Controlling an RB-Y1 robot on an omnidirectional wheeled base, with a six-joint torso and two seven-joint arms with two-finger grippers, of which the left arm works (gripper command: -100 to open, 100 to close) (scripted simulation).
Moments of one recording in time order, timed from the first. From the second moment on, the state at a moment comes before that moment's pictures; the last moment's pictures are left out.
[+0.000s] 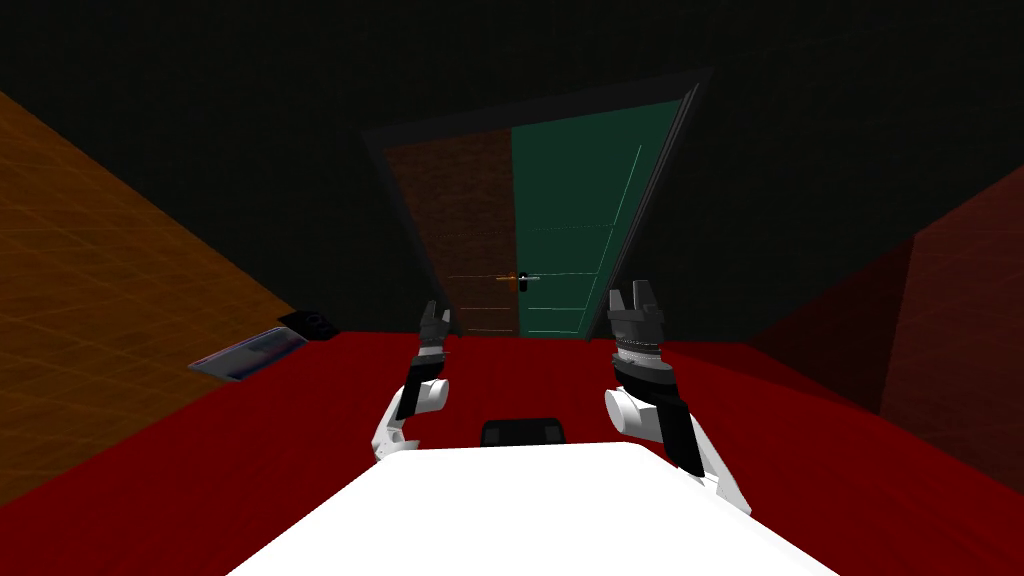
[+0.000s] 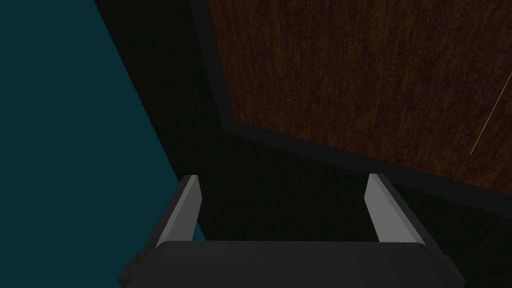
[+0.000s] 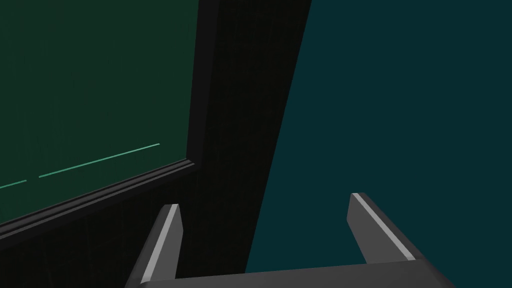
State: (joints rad) arm 0.24 0.09 0.05 -1.89 0.01 -0.45 0.11
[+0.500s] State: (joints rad) arm 0.16 0.11 0.07 -1.76 0.02 -0.42 0.11
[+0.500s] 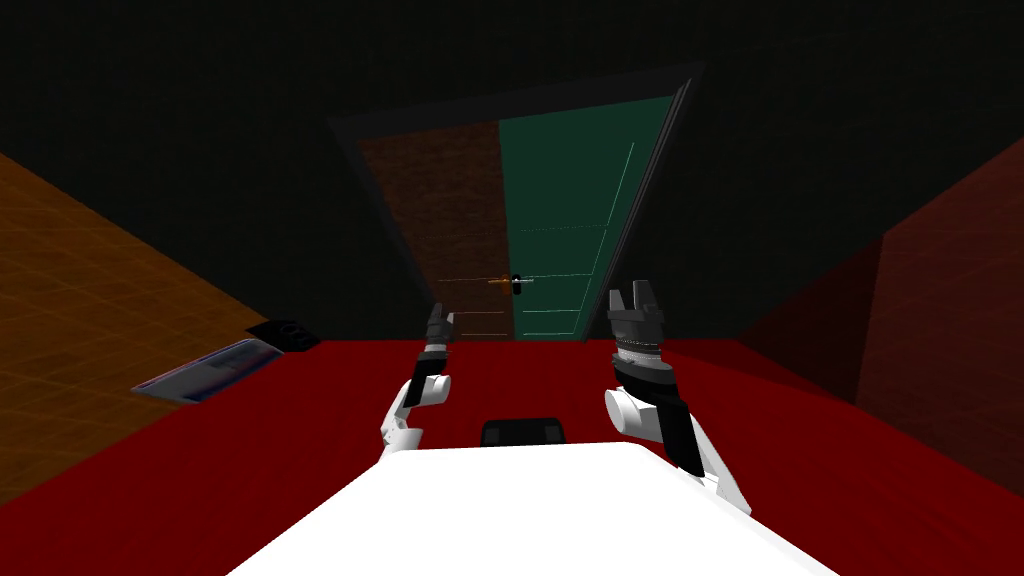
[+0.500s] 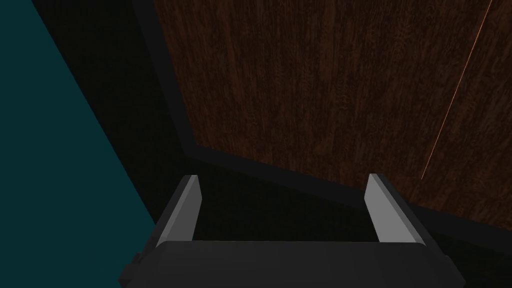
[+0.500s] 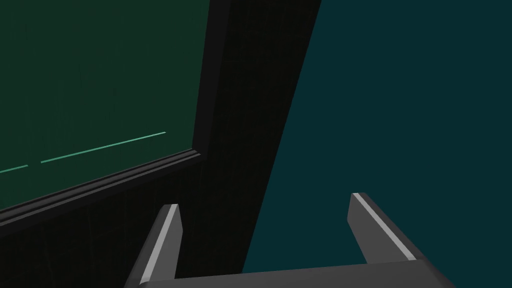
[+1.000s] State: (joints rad) arm 0.10 0.14 0.08 -1.61 0.03 -0.41 0.12
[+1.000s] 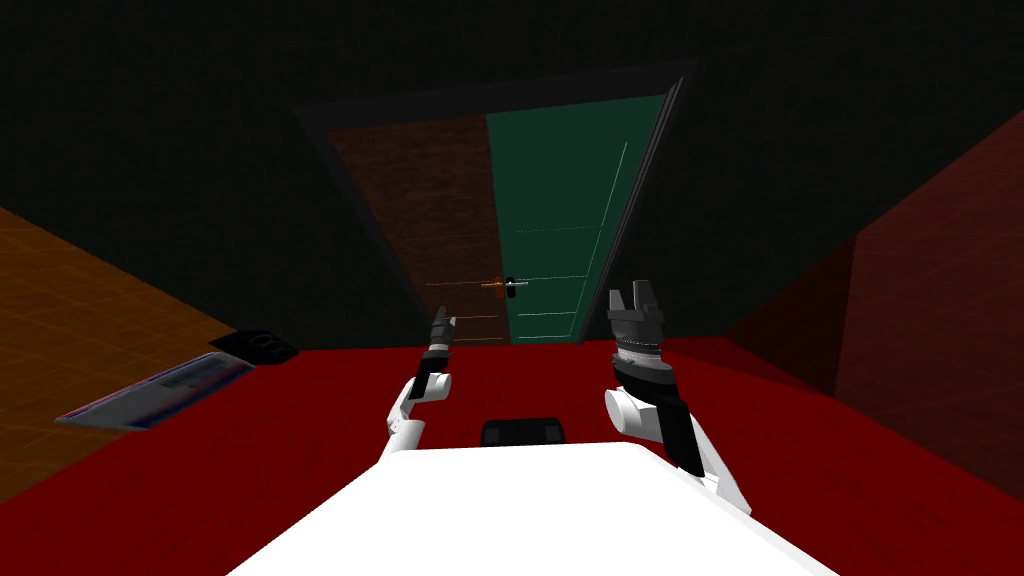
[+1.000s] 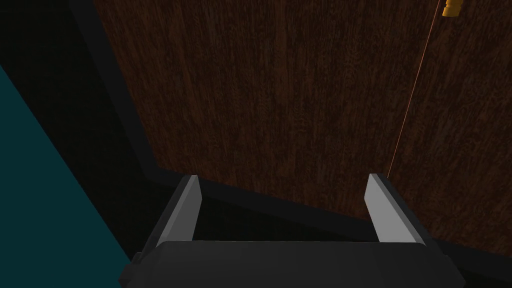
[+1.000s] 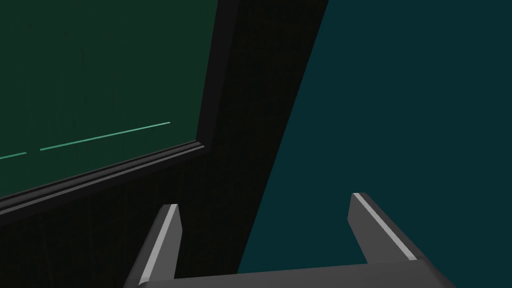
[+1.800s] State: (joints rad) arm 0.01 0.17 0.09 -1.42 0.05 -0.38 0.12
